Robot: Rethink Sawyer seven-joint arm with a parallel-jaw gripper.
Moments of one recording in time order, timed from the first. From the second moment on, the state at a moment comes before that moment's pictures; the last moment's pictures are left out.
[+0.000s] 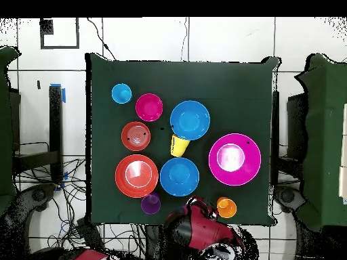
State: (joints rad) arm -0.06 -0.50 -0.50 2.13 -0.11 -0.11 2.12
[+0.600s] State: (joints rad) arm -0.03 -0.50 -0.50 2.13 -0.11 -0.11 2.12
